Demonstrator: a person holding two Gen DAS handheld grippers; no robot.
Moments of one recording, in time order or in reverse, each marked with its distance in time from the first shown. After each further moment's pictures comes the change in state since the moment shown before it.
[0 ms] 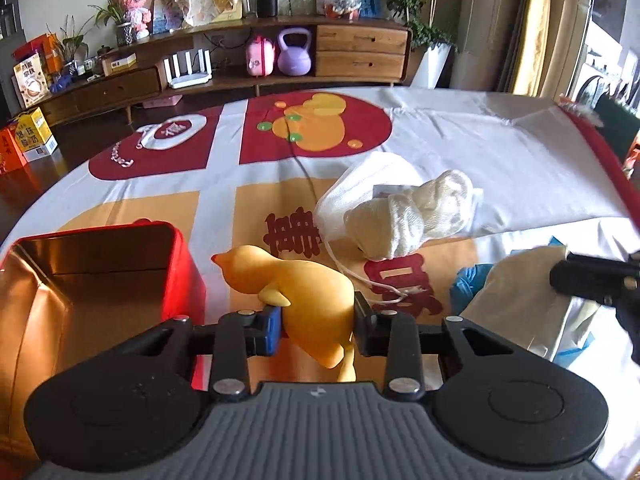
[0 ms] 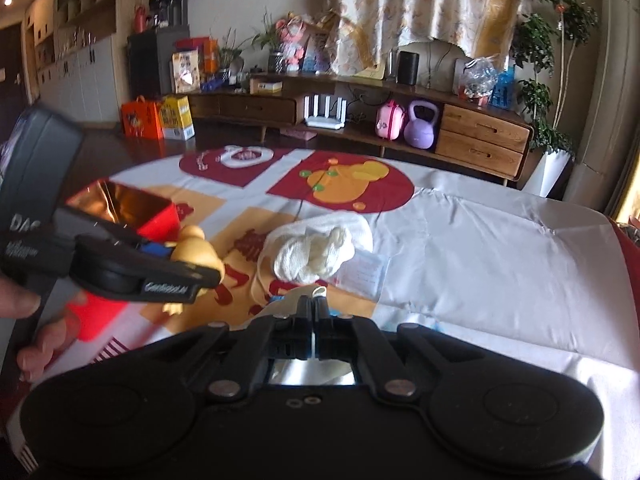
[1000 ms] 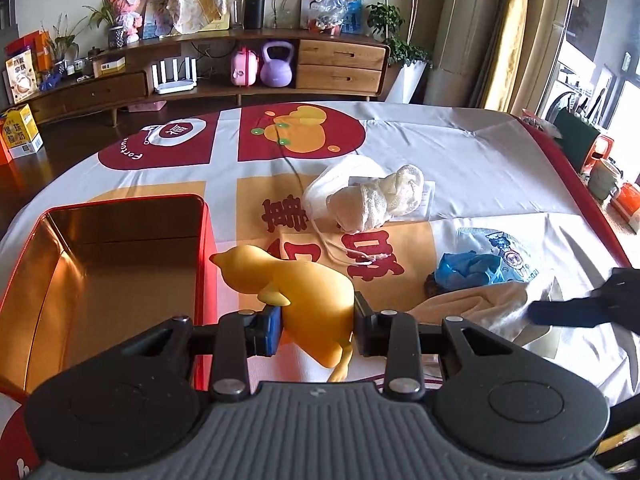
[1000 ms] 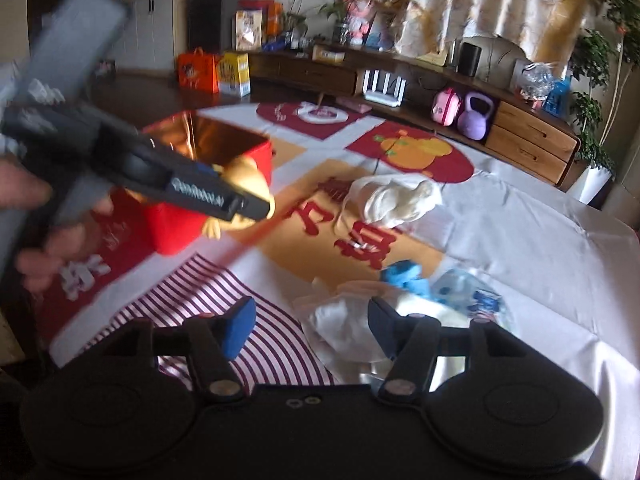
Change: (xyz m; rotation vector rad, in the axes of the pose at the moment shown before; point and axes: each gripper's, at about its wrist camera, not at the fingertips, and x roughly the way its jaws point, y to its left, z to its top) left arm -0.059 0.014 -0.031 -0.013 -0.031 -0.086; right arm -0.019 0.065 -0.034 -0.167 0.118 0.087
